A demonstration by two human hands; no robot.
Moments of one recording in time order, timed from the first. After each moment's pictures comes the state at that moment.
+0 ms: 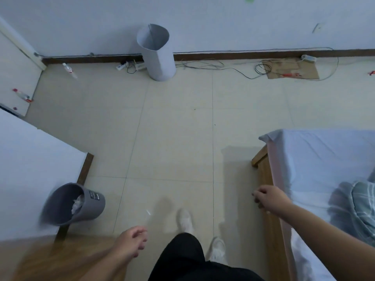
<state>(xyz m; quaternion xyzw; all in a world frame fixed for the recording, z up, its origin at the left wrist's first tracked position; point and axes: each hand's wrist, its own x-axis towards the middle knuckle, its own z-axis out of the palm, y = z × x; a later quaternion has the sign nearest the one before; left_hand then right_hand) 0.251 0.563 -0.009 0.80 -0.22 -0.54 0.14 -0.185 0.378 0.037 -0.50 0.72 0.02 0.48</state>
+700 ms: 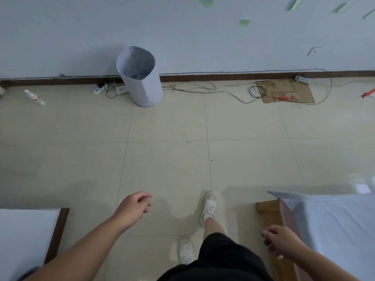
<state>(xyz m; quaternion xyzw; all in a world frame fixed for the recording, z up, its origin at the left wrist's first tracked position) 0.338 0.049 0.023 0.75 -0.38 -0.52 0.14 -0.138 0.090 -0.004 -0.37 0.76 0.10 0.52</state>
